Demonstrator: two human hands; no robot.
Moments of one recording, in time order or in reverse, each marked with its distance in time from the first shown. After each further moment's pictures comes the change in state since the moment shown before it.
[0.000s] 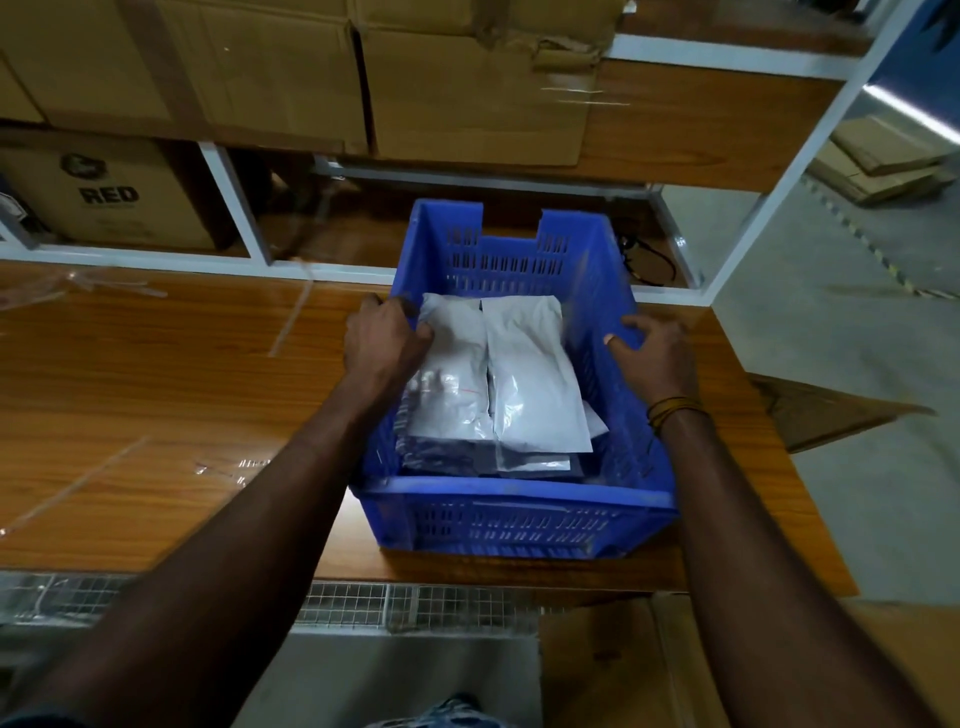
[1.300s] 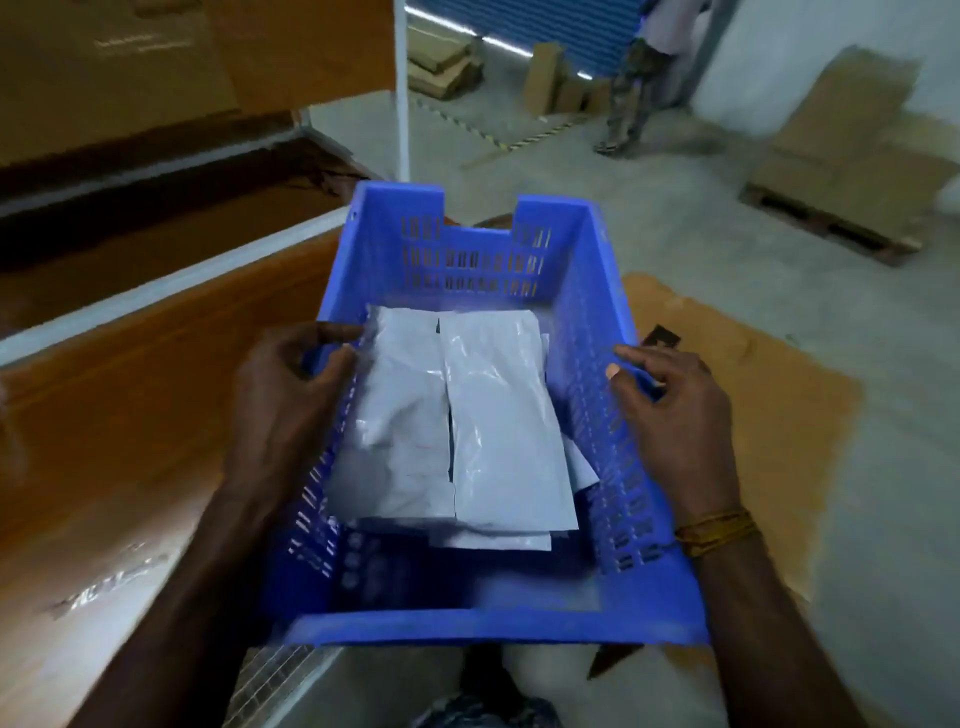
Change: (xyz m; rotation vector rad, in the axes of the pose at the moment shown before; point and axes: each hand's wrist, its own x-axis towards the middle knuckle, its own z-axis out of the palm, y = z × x) left_hand -0.160 -0.045 -0.097 -0.666 -0.488 0.601; right_hand -0.423 -0.087 -0.071 -0.016 0.737 0.367
